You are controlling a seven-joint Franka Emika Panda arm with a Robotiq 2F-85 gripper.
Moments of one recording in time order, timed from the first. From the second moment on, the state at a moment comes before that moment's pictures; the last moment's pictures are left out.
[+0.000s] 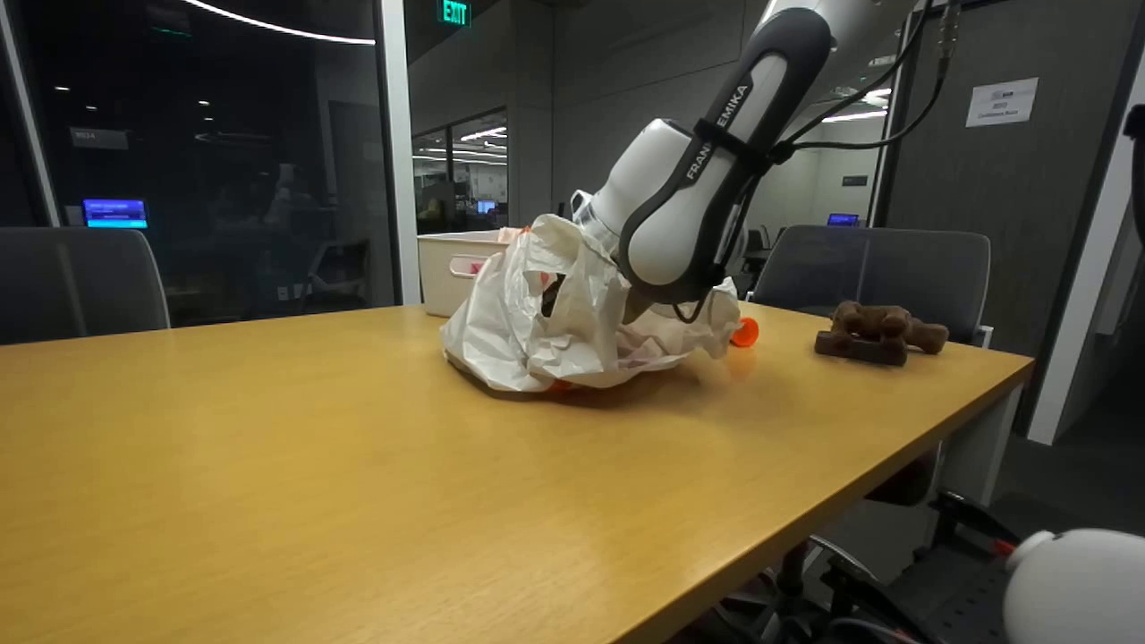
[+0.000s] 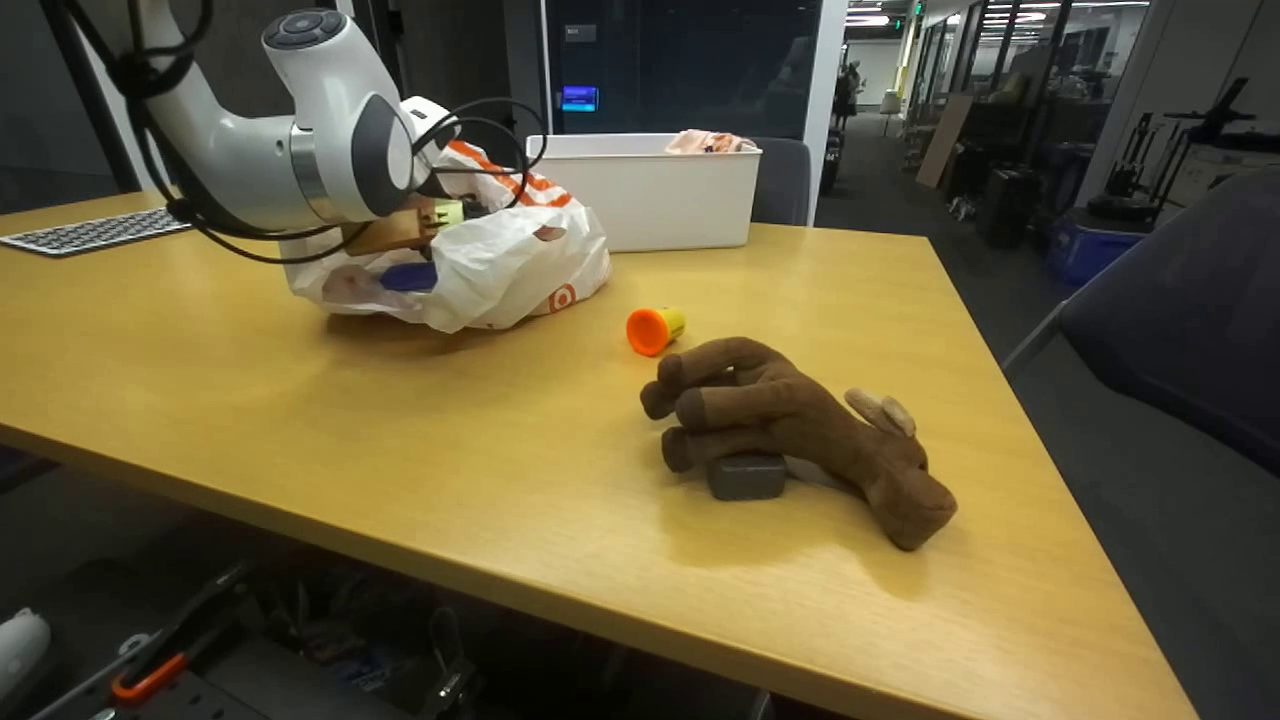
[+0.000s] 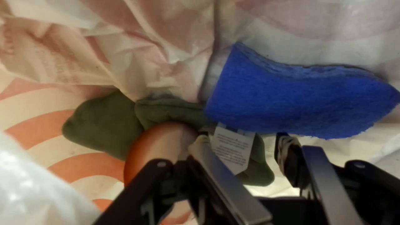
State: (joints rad) arm 0.45 0.36 -0.08 -2.27 -0.16 3.36 -0.08
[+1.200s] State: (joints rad) arm 0.71 0.42 -0.38 -2.20 -0.11 3.27 -0.08
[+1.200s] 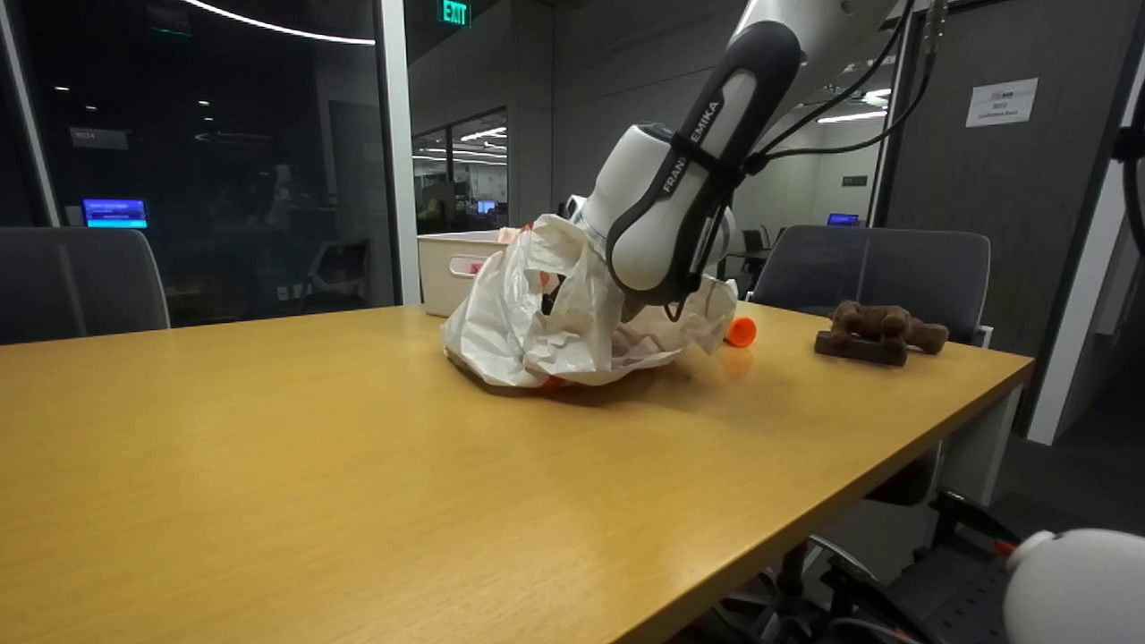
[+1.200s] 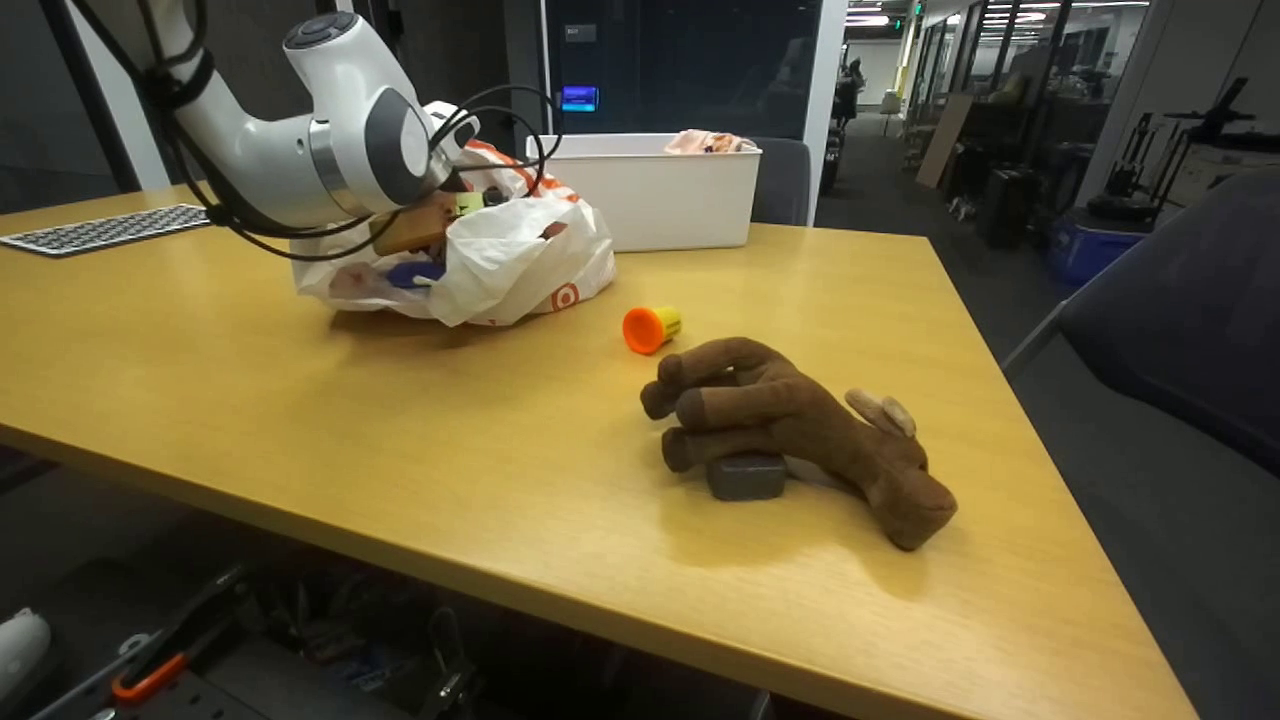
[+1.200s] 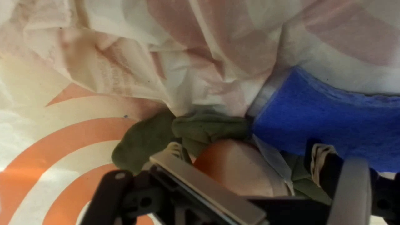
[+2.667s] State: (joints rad) arm 0.62 0.43 -0.32 -2.15 -0.11 3.31 -0.08
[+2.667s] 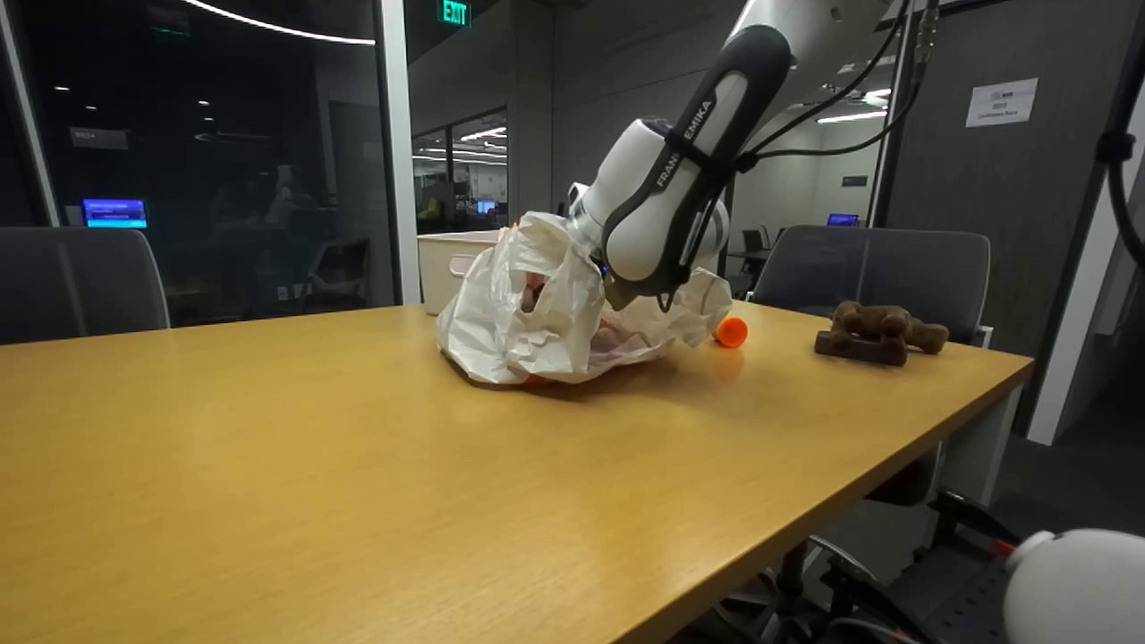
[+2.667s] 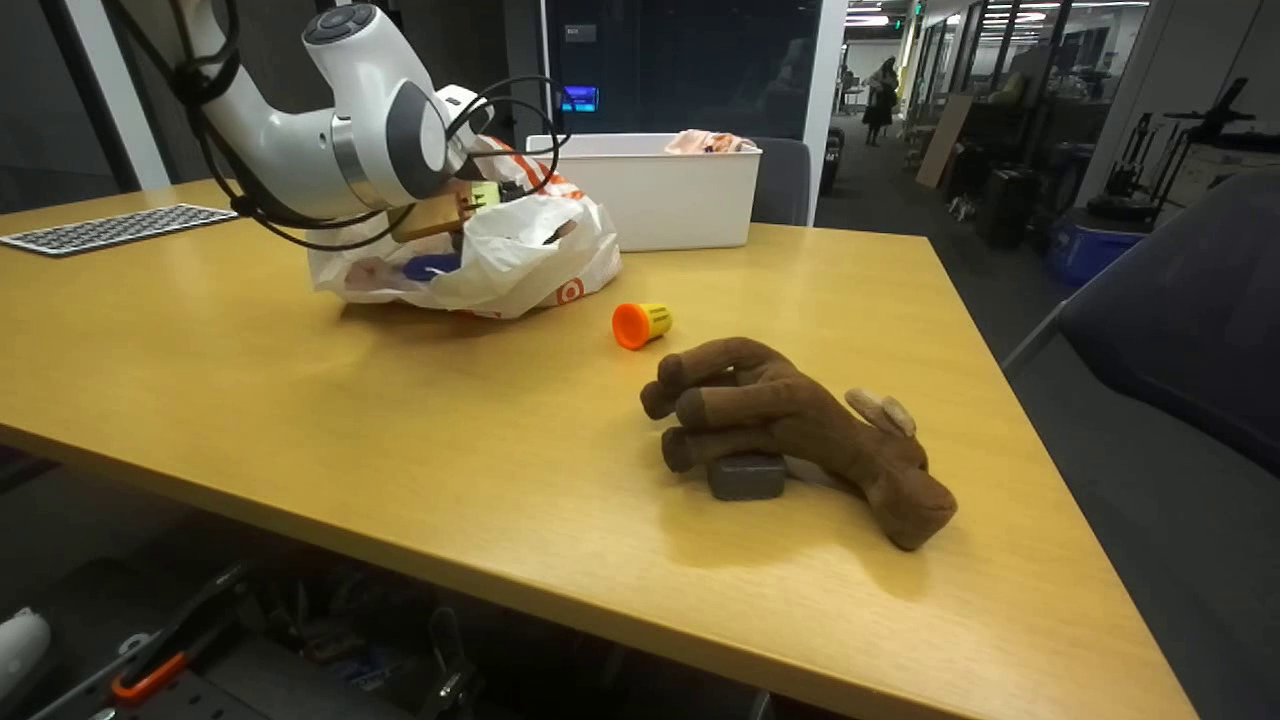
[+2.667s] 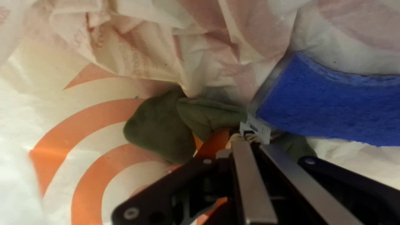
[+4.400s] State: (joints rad) arm 0.25 -0.40 0.08 -2.35 -0.19 2.20 -0.11
